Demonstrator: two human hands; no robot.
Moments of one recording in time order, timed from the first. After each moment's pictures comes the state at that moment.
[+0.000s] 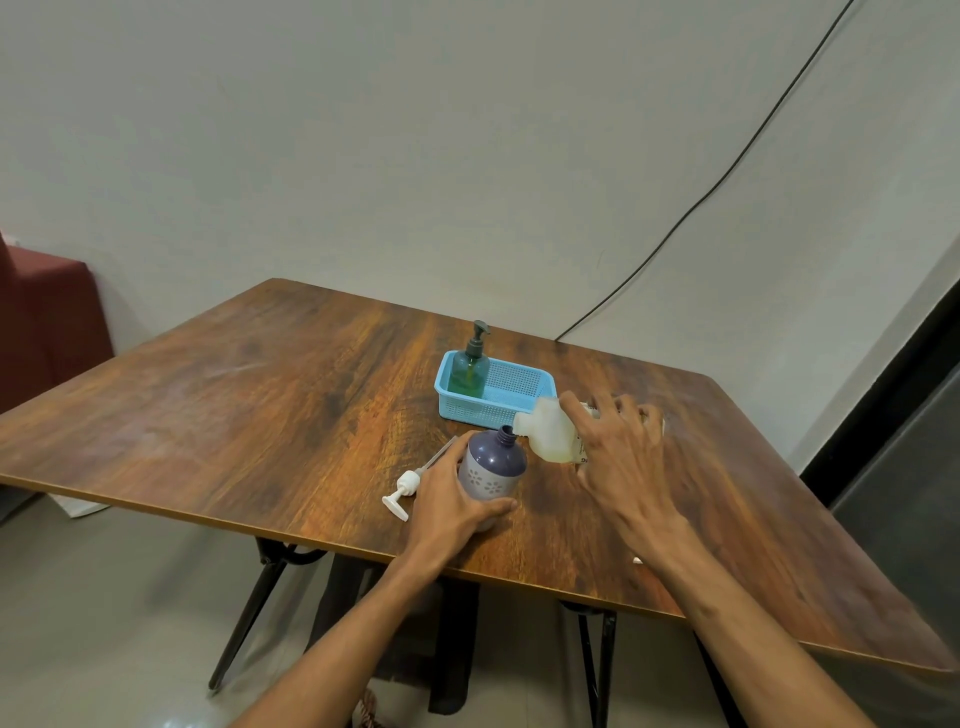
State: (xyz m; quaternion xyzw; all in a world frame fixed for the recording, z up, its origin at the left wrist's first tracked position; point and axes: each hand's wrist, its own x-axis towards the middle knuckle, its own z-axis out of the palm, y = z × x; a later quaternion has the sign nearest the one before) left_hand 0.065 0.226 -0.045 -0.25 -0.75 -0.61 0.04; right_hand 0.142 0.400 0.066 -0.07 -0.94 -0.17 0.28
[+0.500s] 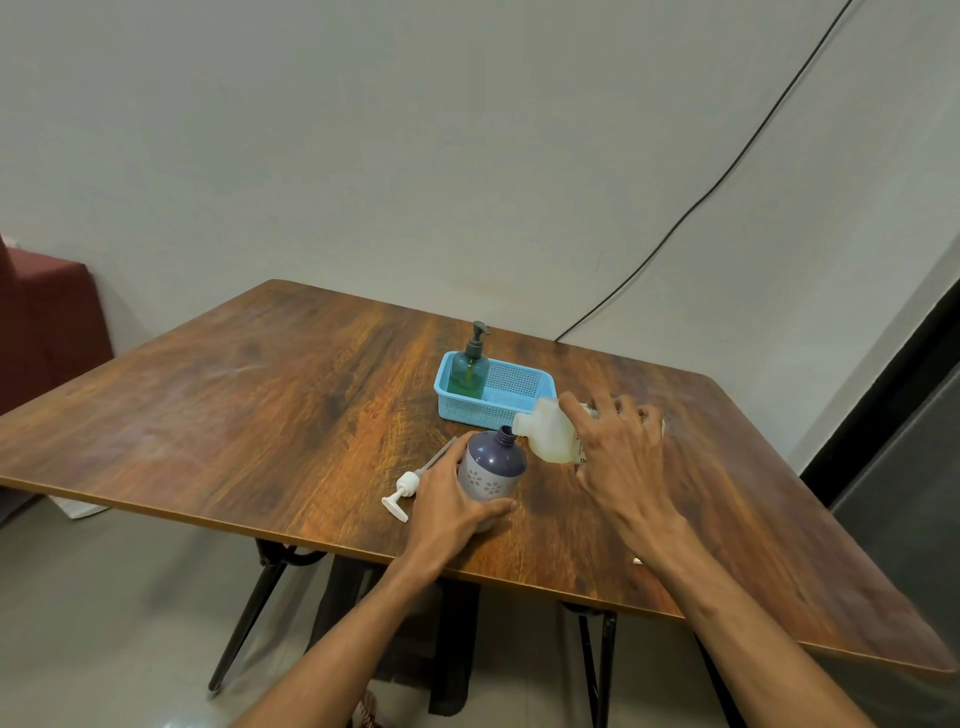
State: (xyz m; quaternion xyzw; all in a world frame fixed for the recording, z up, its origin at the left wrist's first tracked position) left_hand 0.065 0.226 -0.044 -0.25 -0.75 -0.62 0.04; right_hand 0.143 0.398 0.068 -0.08 -0.94 -0.17 0.28
